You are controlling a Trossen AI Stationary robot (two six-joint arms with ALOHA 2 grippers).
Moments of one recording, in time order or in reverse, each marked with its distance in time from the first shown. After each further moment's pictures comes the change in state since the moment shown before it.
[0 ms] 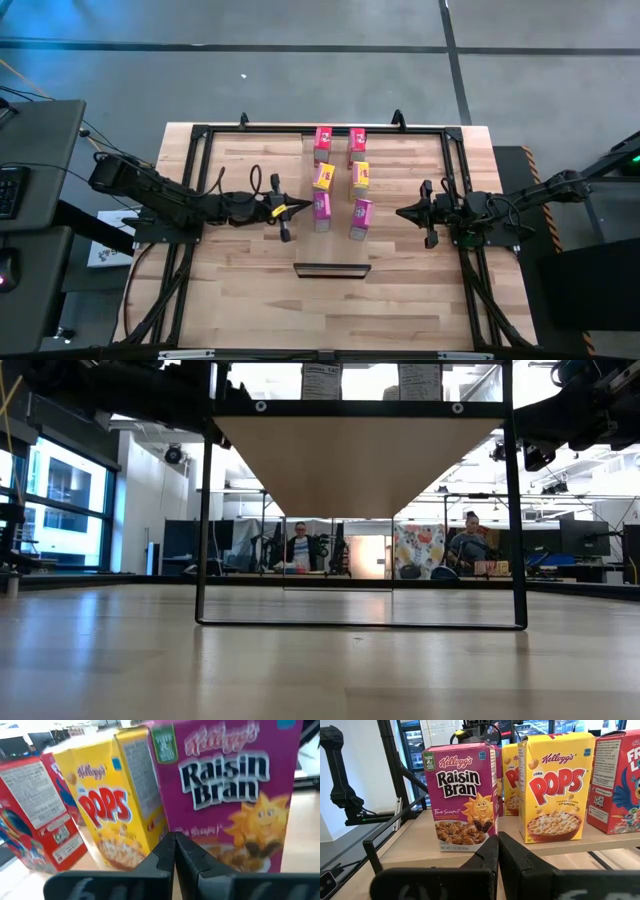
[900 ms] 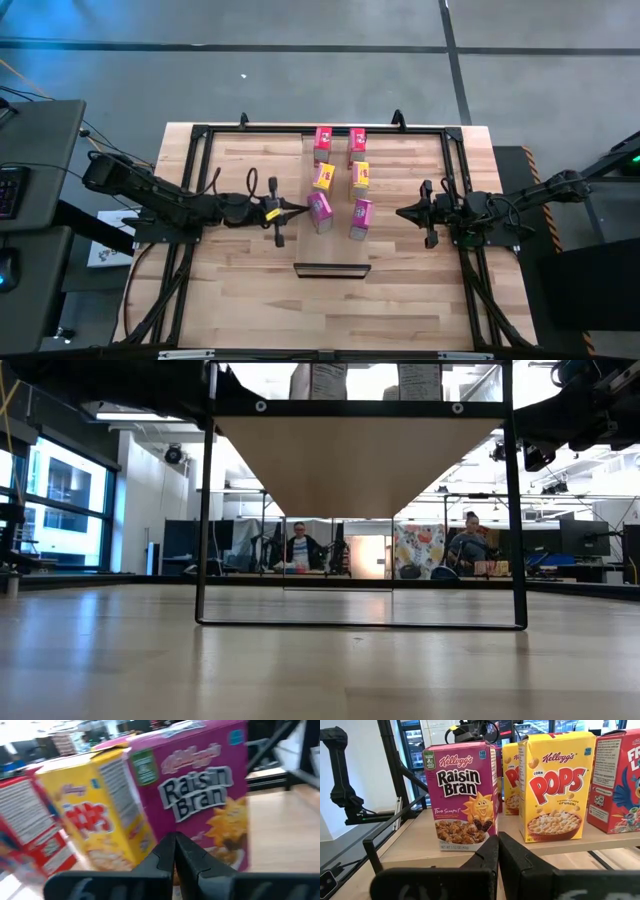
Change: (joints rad) left arm -0.040 -0.072 0.000 -0.070 0.036 0.044; right arm 0.000 0.000 0.000 -0.003 -0.001 0.000
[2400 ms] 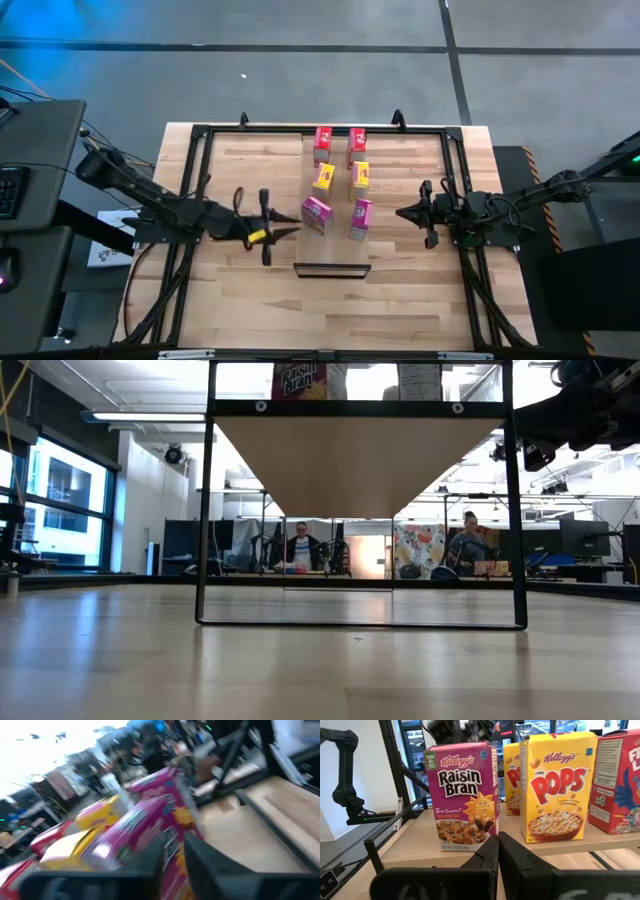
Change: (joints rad) left arm -0.212 -0.129 0.143 -0.258 -0.140 0.237; right arm 0.000 0.000 0.000 0.002 -0.009 0.000
